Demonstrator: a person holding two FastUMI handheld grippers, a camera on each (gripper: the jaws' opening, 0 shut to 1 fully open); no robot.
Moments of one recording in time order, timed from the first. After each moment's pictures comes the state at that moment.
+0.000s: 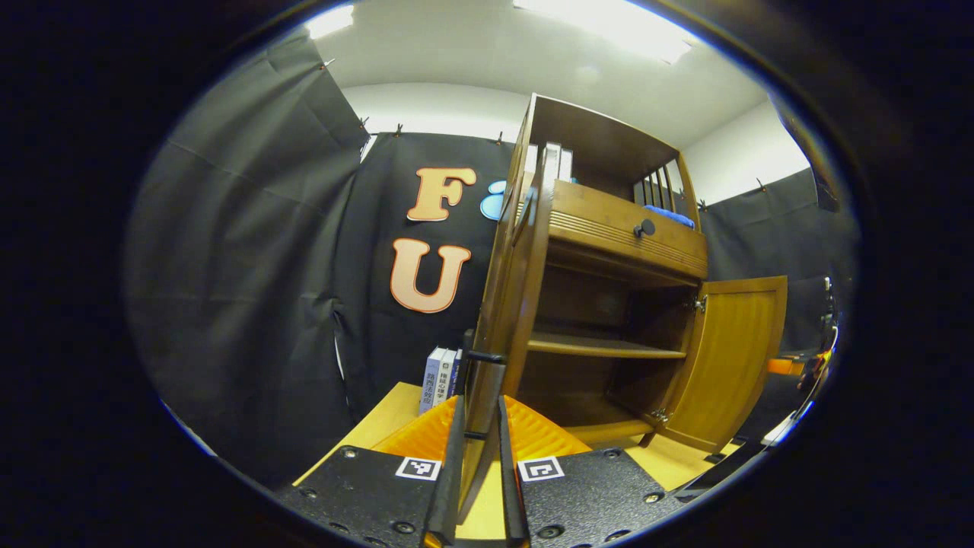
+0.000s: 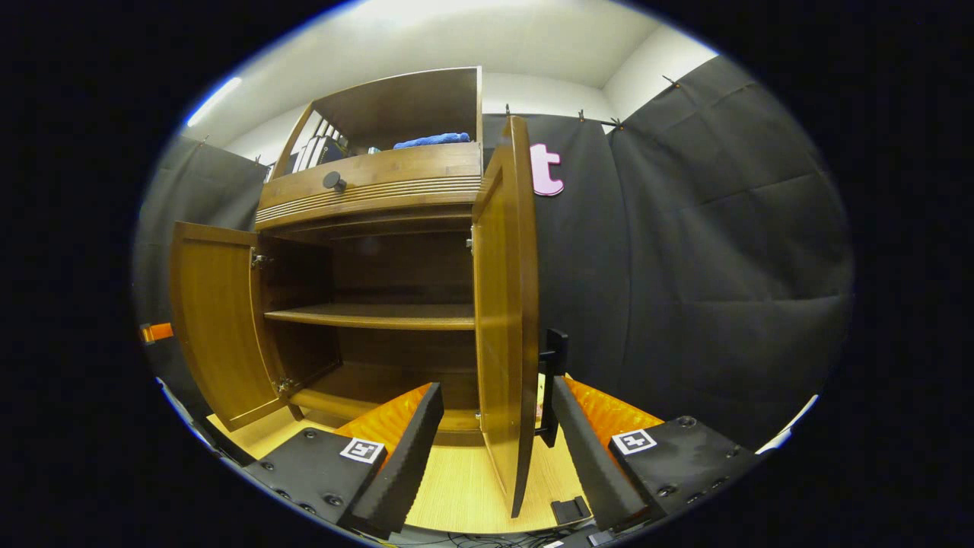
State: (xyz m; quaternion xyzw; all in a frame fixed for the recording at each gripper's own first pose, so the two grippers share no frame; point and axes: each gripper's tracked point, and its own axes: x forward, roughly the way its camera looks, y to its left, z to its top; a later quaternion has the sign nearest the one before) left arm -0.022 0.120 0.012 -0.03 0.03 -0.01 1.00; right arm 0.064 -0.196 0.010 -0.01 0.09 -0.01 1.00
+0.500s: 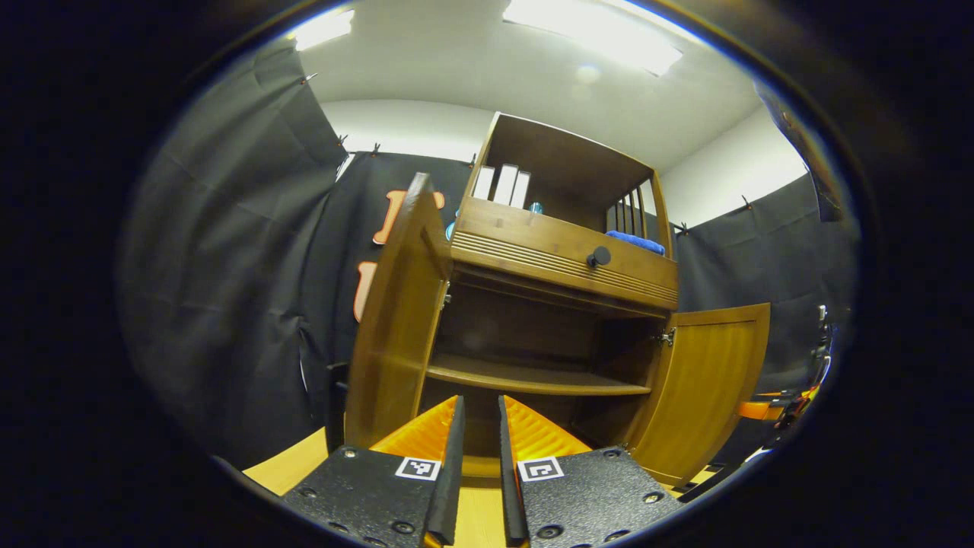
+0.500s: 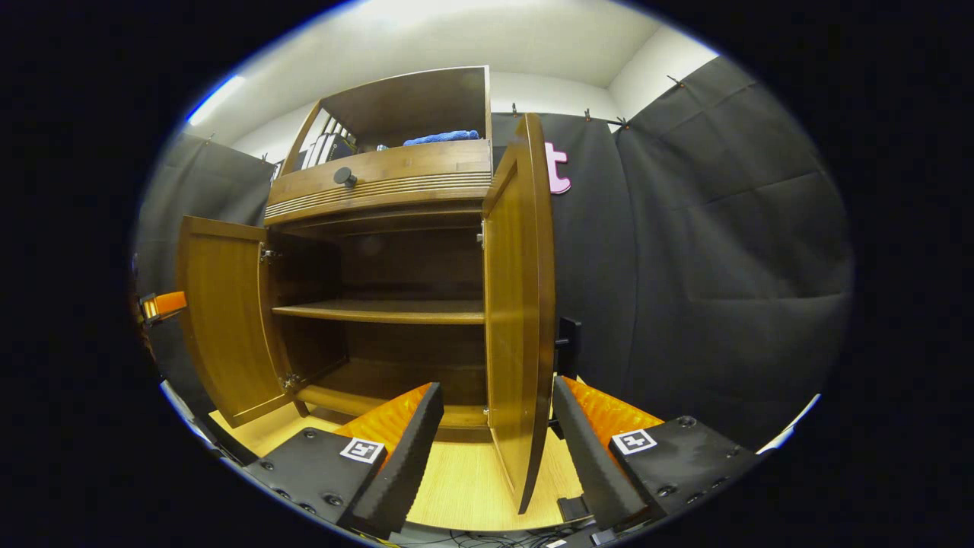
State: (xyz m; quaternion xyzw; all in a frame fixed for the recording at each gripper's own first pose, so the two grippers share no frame) left arm 0.011 0.011 0.050 -0.03 -0.02 -0.04 1.00; right arm 0.055 -0.189 0.000 -0.01 0.09 0.00 1.00
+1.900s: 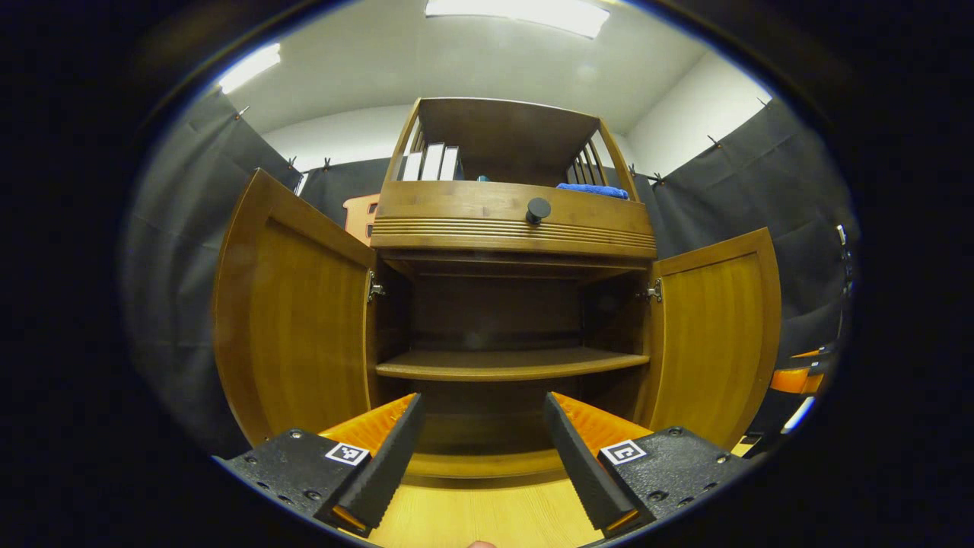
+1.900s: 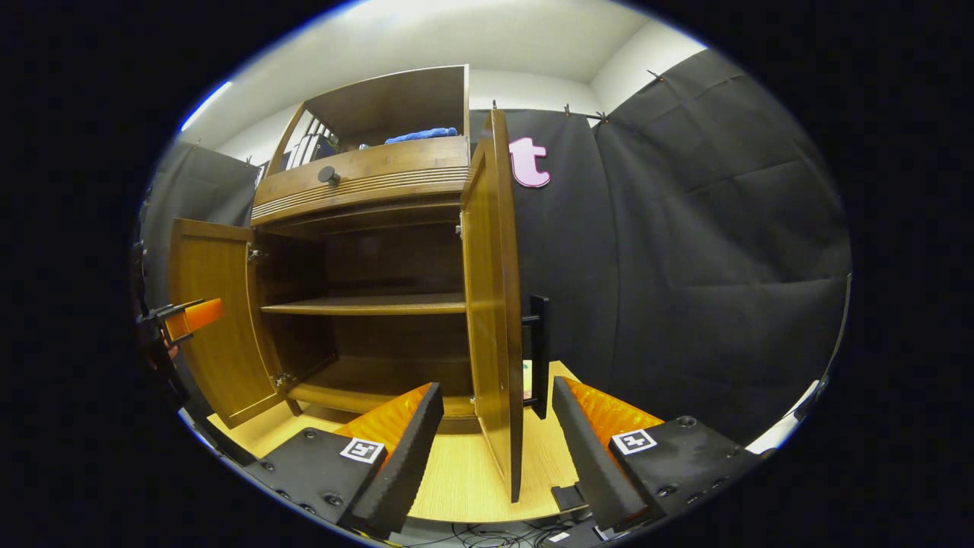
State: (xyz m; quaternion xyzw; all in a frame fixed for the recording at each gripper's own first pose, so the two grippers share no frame) left arm 0.042 -0.083 0.010 0.06 0.00 -0.05 1.00; right arm 0.035 -0.203 -0.009 0.00 0.10 -0.03 0.99
